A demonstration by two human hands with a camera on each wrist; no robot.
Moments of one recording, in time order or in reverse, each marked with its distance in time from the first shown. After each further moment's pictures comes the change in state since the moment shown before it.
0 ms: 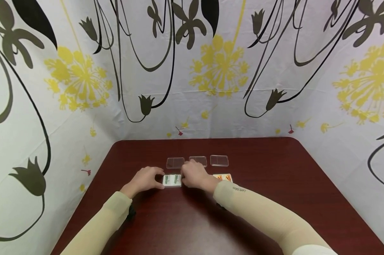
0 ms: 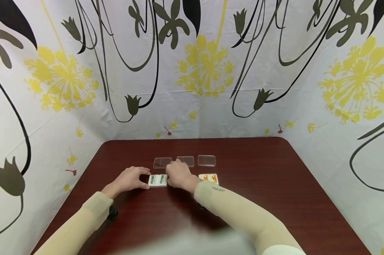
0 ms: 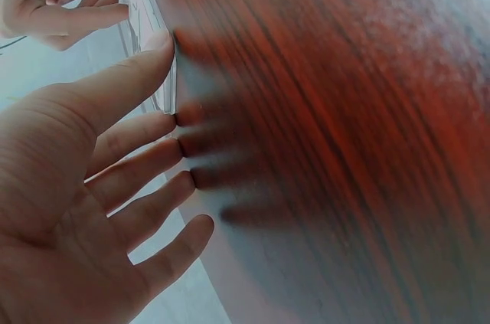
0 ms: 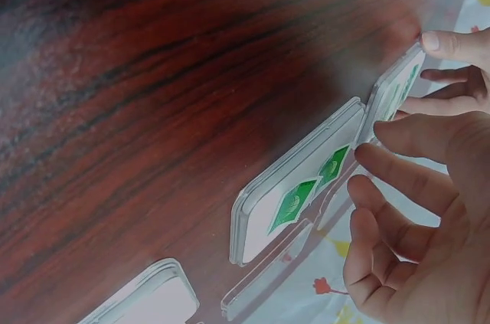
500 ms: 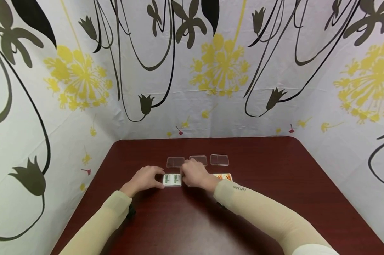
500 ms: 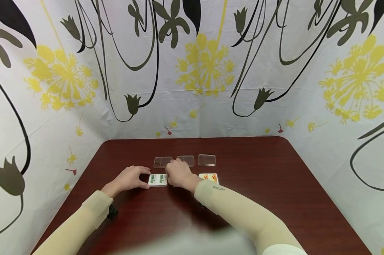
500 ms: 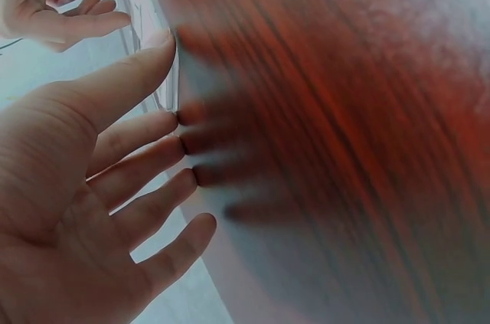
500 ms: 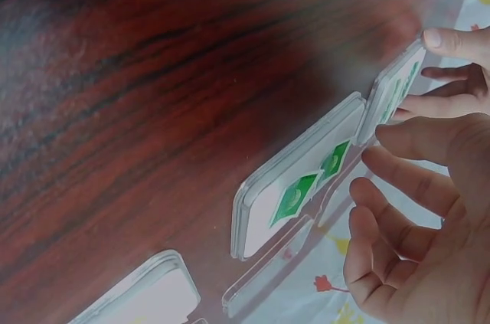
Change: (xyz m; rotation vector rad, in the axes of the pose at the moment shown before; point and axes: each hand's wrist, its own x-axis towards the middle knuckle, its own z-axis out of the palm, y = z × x) left_hand 0.000 0.000 -0.002 0.000 -0.011 -0.005; right_hand 0.000 0.000 -0.001 0.000 0.017 -0.009
